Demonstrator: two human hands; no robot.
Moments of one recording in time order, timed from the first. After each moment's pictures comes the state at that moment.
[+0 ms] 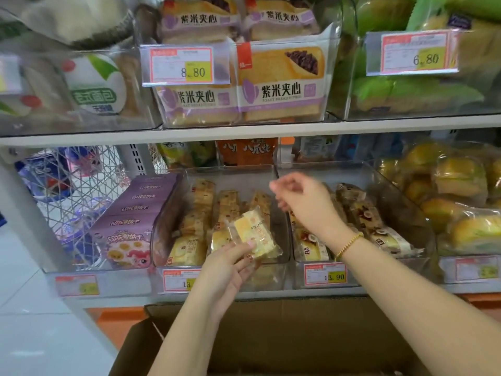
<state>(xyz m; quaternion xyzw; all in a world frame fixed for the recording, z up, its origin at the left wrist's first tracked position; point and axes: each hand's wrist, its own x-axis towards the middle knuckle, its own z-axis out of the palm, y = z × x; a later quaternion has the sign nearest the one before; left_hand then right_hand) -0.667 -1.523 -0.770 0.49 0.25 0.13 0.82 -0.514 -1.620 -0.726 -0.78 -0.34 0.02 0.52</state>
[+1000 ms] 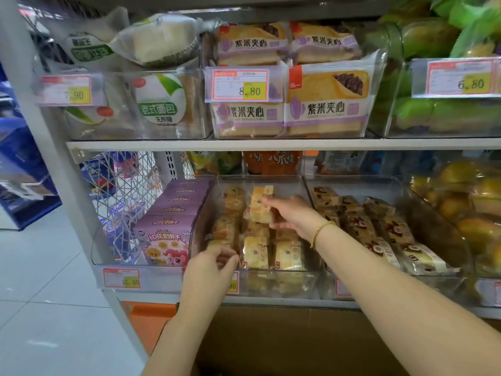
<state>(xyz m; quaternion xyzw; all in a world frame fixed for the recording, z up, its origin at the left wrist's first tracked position) -0.715 -1.464 -0.779 0.86 0.31 0.26 0.32 -0.522 -1.535 -0.733 -0.74 -0.19 0.30 0.58</state>
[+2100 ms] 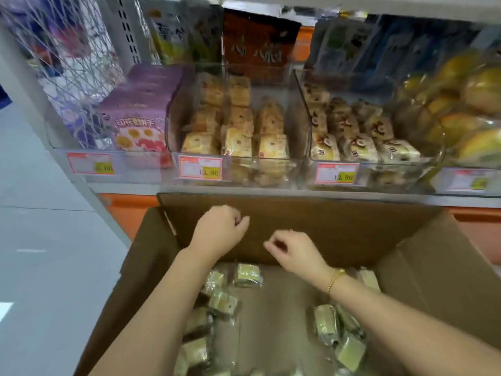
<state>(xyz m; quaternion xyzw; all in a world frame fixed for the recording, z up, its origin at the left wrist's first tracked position) -0.736 -1.508 -0.881 0.94 0.22 0.07 0.25 -0.647 -1.677 -0.926 -0.86 -0.42 0.11 0.27</state>
